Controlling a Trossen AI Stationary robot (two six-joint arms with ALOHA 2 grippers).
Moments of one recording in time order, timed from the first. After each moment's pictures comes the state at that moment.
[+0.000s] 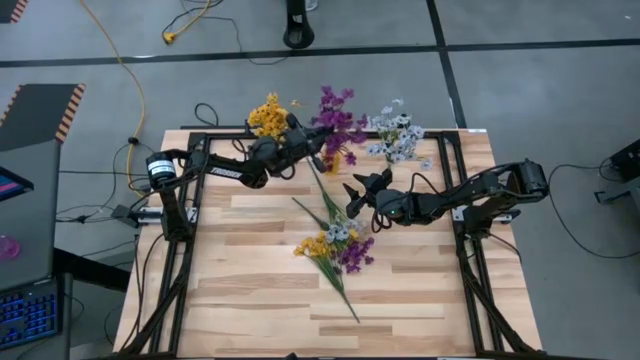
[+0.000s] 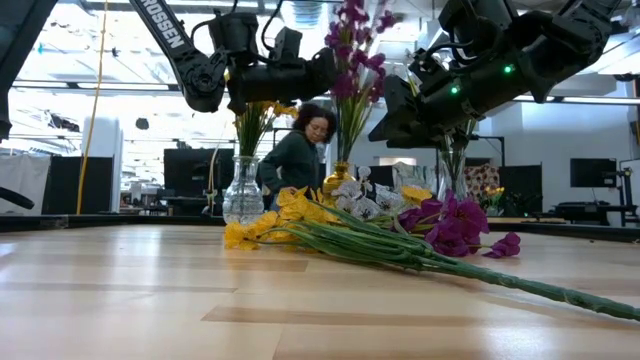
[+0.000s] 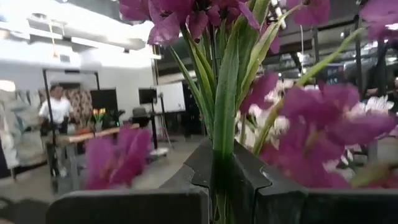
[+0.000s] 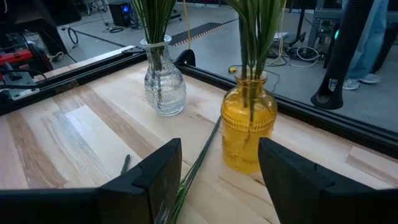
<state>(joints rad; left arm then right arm) 0.41 1.83 0.92 1.24 -0.09 0.14 0.00 1.51 0.58 0.61 0.74 0.33</state>
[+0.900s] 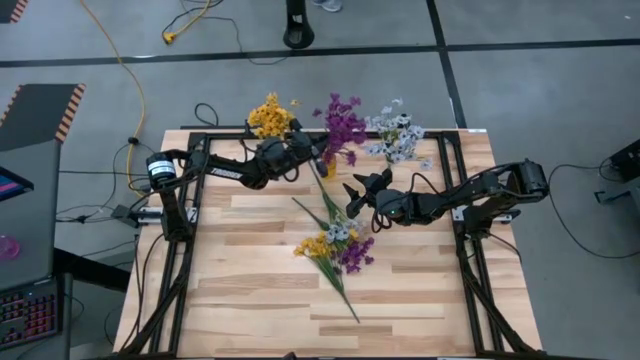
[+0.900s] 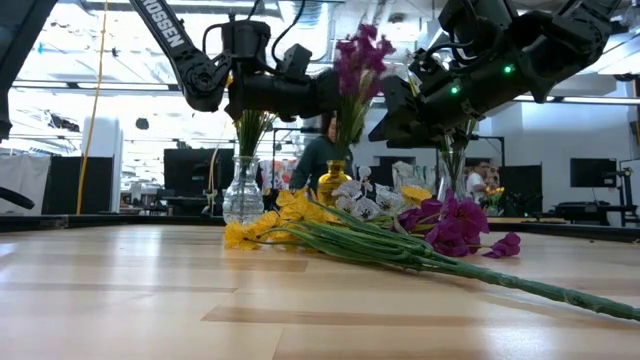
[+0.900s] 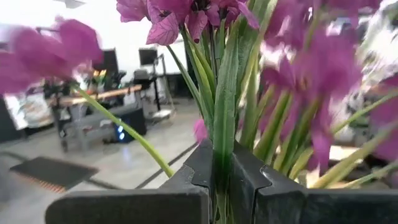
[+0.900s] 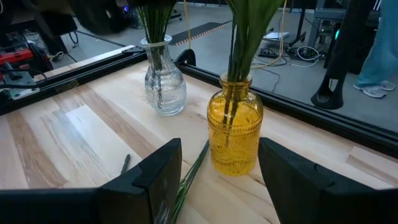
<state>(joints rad) 0.40 1.83 0.92 1.06 -0.14 0.13 0.00 1.51 0.58 0.61 0.74 0.33</state>
